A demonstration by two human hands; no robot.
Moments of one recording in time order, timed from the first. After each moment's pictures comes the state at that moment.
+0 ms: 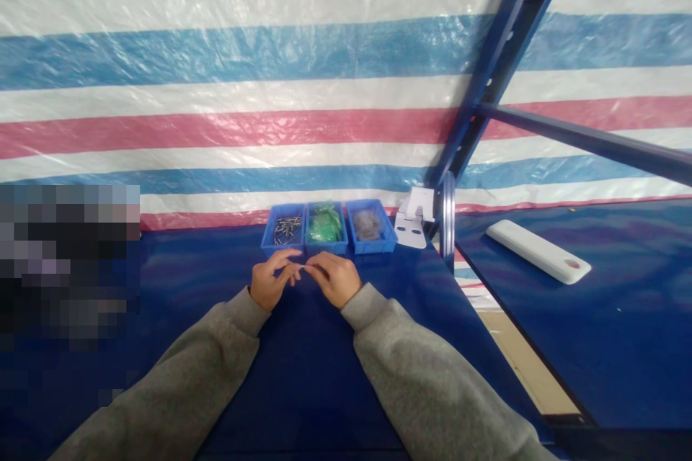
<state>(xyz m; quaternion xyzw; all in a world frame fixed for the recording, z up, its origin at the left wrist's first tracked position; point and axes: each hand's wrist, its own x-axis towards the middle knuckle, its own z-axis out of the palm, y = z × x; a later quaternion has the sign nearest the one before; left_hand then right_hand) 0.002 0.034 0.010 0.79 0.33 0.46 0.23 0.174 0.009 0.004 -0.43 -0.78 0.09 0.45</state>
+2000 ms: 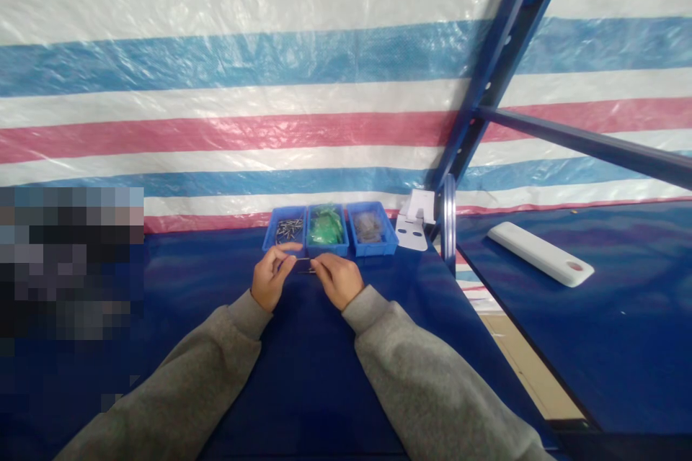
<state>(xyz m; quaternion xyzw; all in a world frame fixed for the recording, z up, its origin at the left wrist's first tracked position) 0.006 0.036 0.012 0.71 0.35 0.52 0.33 0.176 0.011 0.004 -0.46 -0.76 0.09 0.45</state>
